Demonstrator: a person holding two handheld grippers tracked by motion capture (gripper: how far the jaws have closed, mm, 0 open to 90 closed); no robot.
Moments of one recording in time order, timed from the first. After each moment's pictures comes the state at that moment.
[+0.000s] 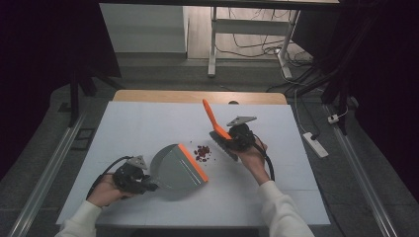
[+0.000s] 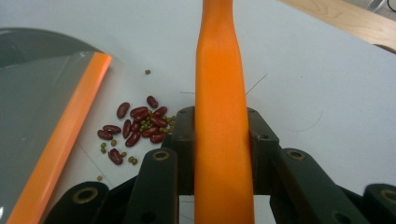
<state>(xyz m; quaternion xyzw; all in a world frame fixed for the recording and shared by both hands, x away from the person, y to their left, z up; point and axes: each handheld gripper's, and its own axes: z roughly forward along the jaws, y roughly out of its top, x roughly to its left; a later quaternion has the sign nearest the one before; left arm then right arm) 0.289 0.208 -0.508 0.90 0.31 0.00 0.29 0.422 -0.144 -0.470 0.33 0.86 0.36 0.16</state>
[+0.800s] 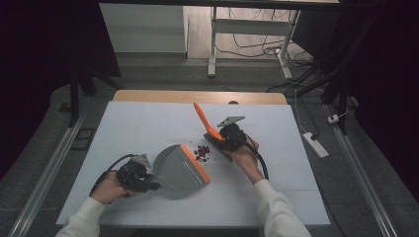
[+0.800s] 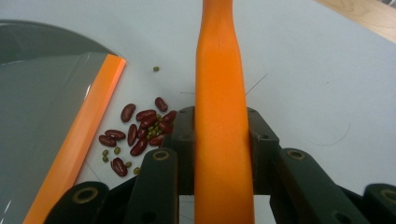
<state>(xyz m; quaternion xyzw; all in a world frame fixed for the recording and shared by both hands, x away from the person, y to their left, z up) 0.297 0.201 -0.509 0.91 0.32 -0.02 0.28 0.426 -0.120 -0.479 0.32 0.87 0.33 0.16</state>
